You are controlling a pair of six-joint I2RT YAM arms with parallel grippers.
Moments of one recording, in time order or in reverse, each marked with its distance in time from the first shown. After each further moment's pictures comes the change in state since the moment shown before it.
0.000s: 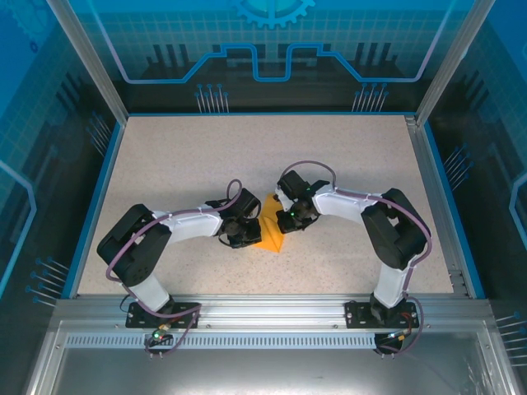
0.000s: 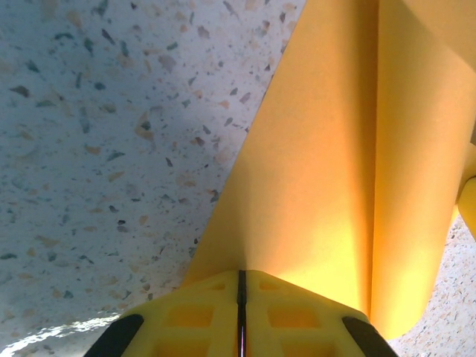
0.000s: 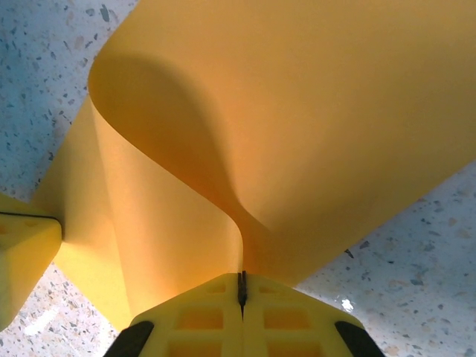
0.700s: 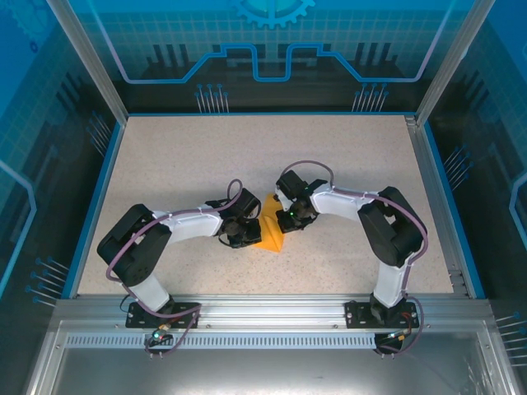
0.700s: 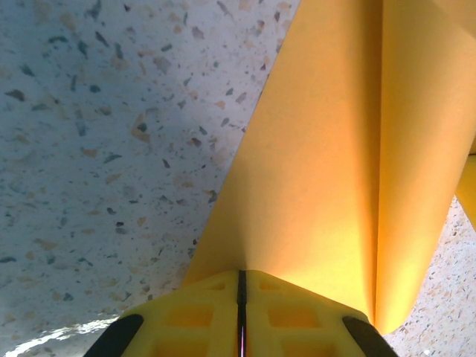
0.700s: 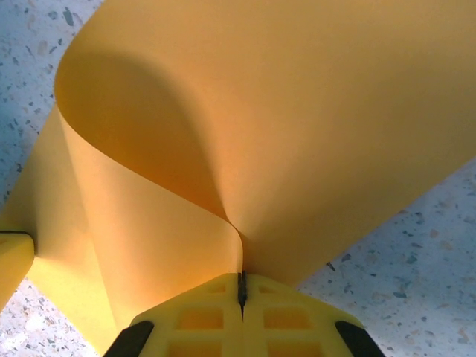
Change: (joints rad) left arm 0.000 0.001 0.000 0.000 0.000 0.018; right arm 0.000 0.029 0.021 -0.014 0.029 0.000
